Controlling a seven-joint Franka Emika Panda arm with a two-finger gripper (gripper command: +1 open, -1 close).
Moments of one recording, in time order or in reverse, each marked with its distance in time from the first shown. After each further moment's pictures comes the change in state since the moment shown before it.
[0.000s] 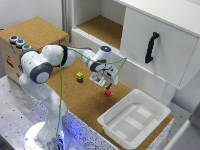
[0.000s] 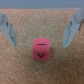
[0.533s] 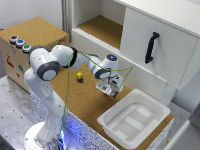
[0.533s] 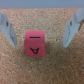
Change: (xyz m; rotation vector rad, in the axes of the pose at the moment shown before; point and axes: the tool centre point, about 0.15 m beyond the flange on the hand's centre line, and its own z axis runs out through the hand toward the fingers) arm 0.010 0.003 0.032 0.029 0.010 -0.022
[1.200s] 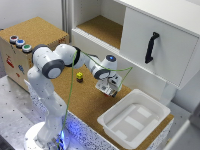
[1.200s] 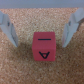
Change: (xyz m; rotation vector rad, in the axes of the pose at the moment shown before) arm 0.018 -0.014 0.019 -0.003 0.020 0.038
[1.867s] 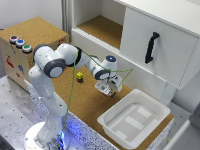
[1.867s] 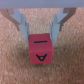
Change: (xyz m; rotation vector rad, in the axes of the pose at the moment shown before) arm 0.014 0.004 -0.017 -0.013 0.048 0.081
